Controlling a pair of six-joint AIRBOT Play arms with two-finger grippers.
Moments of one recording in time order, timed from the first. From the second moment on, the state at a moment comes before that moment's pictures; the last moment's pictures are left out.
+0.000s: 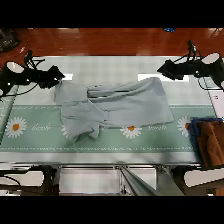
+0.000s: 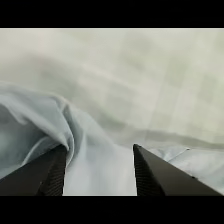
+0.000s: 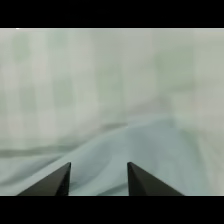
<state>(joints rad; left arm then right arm) 0.16 -1.56 1.27 0.93 -0.88 -1.52 -0.16 -1.66 1.45 -0.82 0.95 1.36</state>
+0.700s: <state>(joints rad) 0.42 -1.39 0.80 0.95 -1.21 -1.35 -0.59 -1.18 0.82 -0.93 1.14 1.28</state>
